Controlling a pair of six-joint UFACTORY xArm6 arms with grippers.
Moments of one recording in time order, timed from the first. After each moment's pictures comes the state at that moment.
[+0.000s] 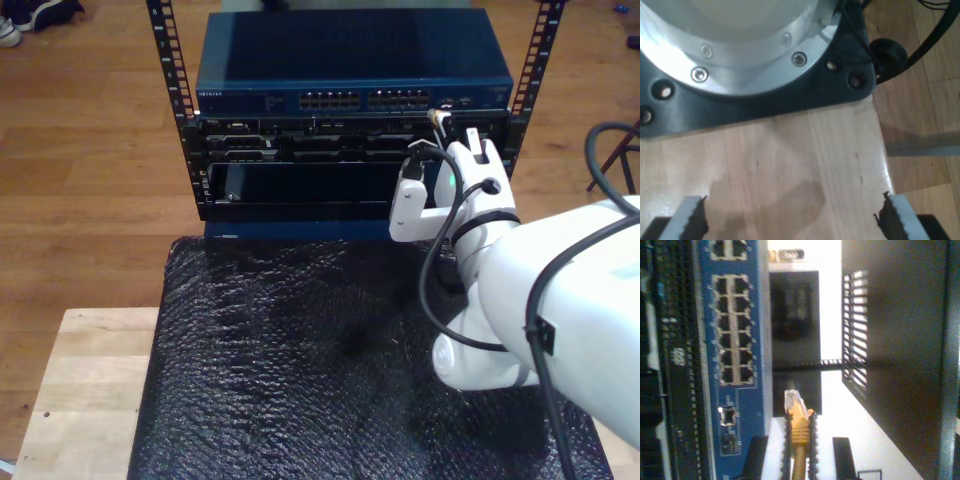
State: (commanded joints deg) left arm 80.6 -28.7 -6.4 7.3 61.2 -185.3; right arm 22.8 24.1 -42.1 18.3 -80.4 -94.1
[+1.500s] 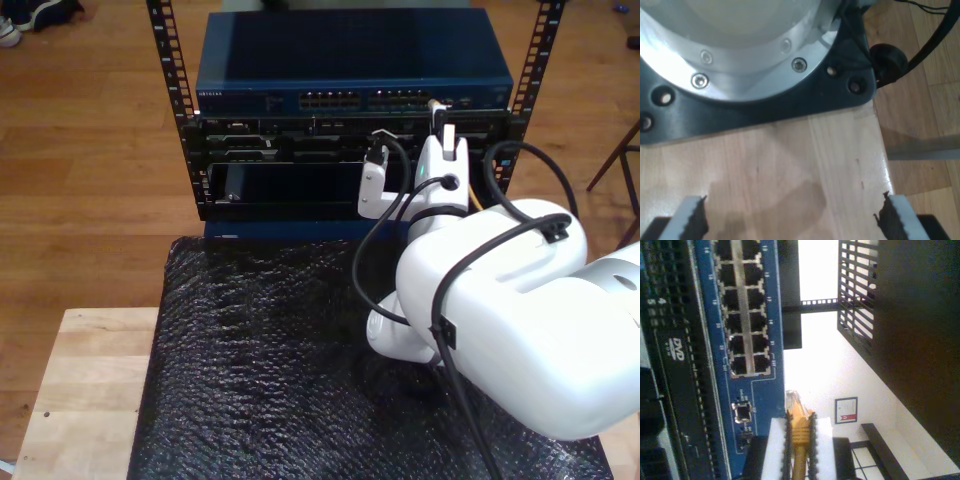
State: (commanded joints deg) left arm 80.6 -28.4 -6.4 7.3 61.2 -185.3; right arm 26.9 39.7 -62.0 32.7 -80.7 -100.3
